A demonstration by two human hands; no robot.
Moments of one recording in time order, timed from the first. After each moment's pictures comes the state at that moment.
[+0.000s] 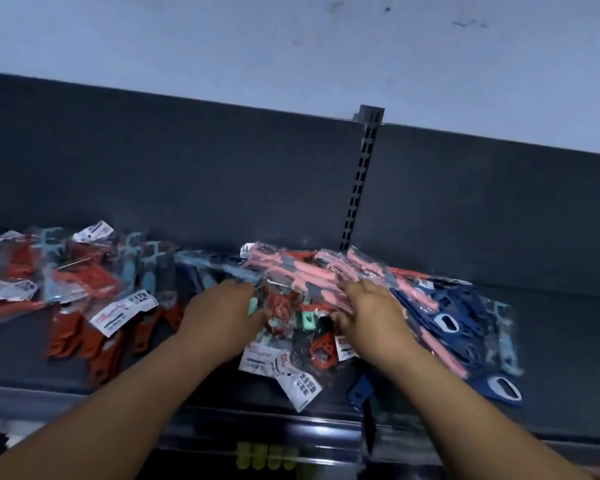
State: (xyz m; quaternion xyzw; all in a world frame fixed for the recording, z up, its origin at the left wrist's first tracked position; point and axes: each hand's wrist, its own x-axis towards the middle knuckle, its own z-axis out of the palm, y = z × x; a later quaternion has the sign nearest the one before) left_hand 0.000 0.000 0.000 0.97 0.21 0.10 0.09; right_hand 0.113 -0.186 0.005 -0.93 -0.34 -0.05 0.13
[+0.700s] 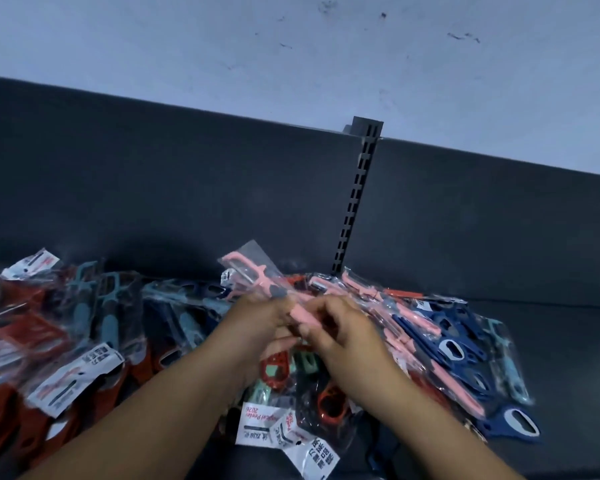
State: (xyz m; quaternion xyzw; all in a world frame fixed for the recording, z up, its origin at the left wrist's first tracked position) left_hand 0.053 -0.008 0.028 0.57 0.20 0.06 0.79; right_hand 0.104 -0.139 0.012 -0.84 -0.33 -0.01 0.42
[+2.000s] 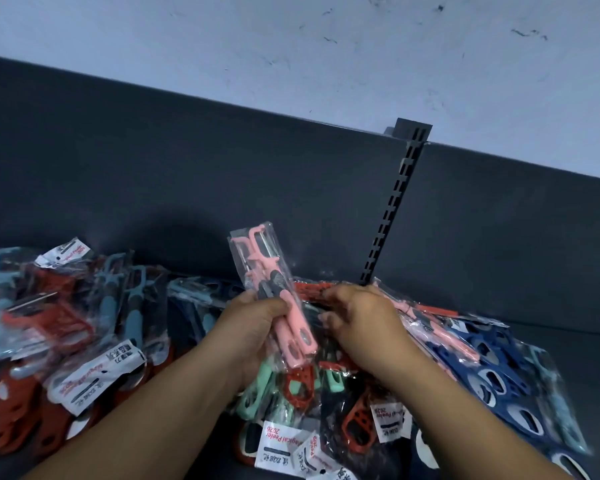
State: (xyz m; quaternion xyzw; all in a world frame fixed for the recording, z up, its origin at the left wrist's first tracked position) left_hand 0.067 0.031 0.009 0.47 0.25 0.14 0.84; right_hand 0.153 -0.105 0.021 -0.91 -0.34 -0.06 0.21
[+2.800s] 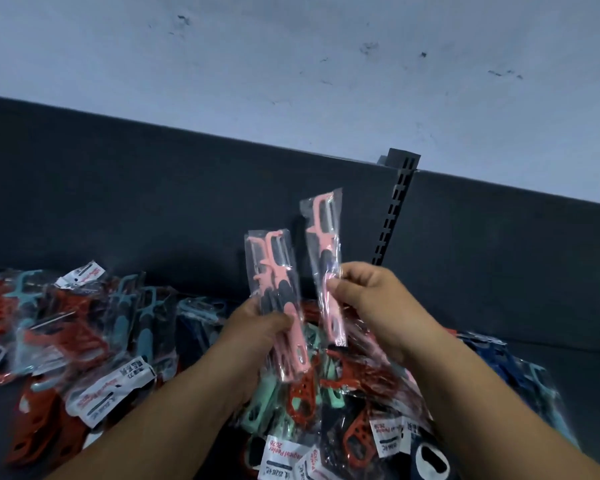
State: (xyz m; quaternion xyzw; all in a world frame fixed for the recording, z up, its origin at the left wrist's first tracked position) left_hand 0.045 0.027 0.029 0.54 0.21 0.15 0.80; right_hand 0.141 -0.104 0.078 -0.76 -0.29 0.15 0.57
